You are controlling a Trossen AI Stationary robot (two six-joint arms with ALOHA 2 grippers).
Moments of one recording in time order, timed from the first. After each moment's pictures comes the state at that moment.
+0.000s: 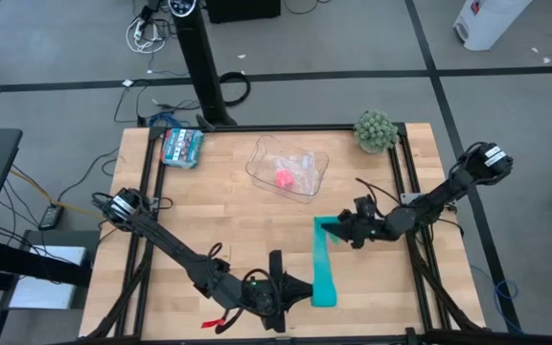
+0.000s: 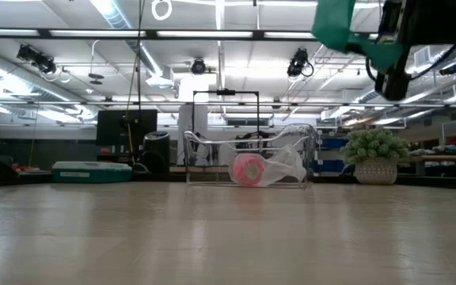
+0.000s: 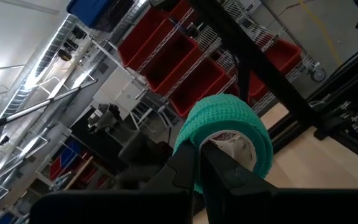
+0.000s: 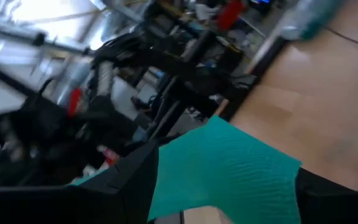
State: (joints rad) left arm -0.63 1.91 1.45 0.58 -0.67 0.85; right arm 0.52 1.27 0.27 1.10 0.64 0.97
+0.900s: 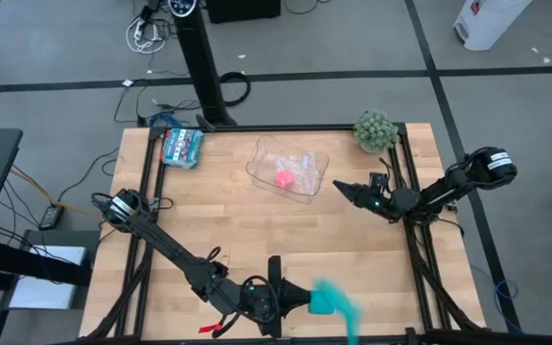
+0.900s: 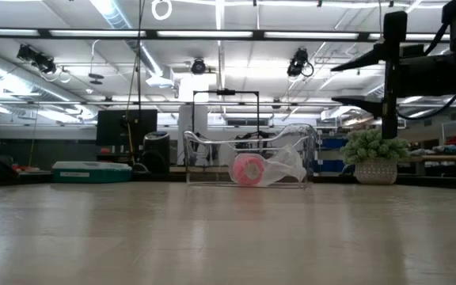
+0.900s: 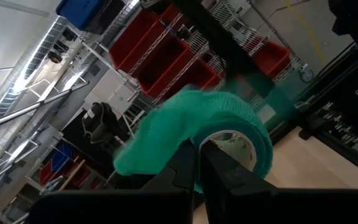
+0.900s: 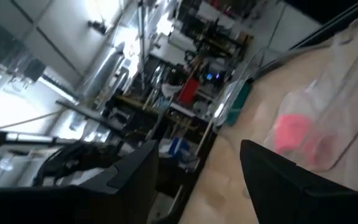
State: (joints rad) left arm -0.65 1.91 1.45 0.56 -0.65 0.83; right arm 0.19 1.27 0.01 1.42 0.68 1.03
